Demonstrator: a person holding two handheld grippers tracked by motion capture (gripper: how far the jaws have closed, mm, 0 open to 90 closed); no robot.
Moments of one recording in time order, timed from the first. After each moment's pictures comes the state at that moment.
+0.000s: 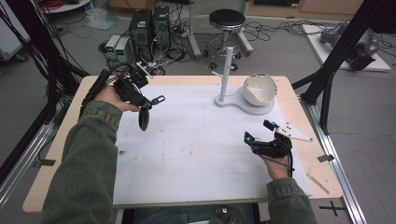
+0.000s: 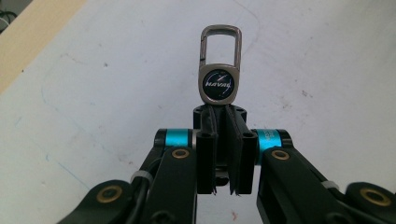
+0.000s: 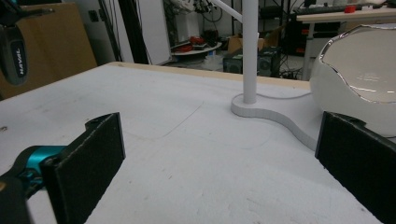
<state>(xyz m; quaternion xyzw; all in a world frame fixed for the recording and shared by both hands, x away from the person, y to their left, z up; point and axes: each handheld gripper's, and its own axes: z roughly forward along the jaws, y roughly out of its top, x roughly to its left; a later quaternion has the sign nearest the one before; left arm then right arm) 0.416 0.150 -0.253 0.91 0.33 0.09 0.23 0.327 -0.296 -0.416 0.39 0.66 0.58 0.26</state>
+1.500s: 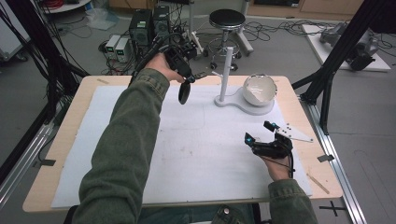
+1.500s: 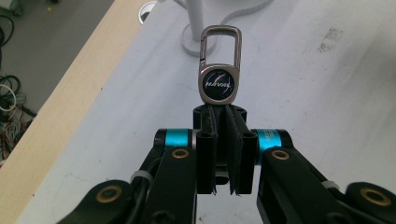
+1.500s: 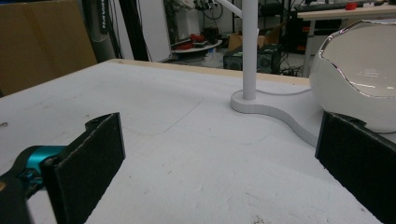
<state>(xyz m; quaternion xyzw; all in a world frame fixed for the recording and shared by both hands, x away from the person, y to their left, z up) 0.491 0.029 -0.212 0.93 0.25 0.10 0.24 0.326 -0.298 -0.418 0.39 0.67 0.58 0.25</state>
